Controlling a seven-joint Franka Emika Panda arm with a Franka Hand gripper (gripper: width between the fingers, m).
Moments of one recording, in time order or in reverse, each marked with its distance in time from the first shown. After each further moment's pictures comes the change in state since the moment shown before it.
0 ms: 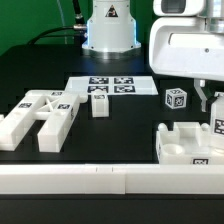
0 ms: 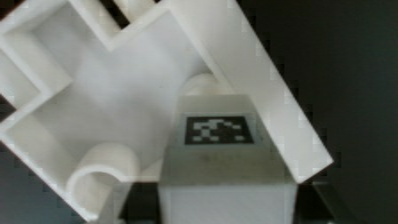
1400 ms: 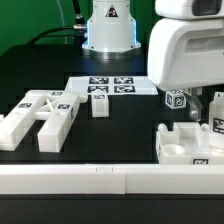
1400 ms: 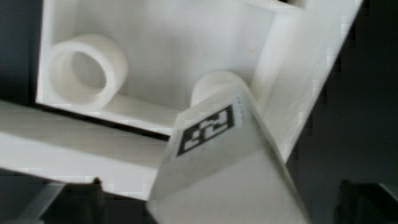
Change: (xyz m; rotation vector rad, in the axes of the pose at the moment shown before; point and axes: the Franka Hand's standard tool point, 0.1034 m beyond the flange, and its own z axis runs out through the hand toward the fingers) arm 0.000 -0.001 0.000 -0.027 0.018 -1.095
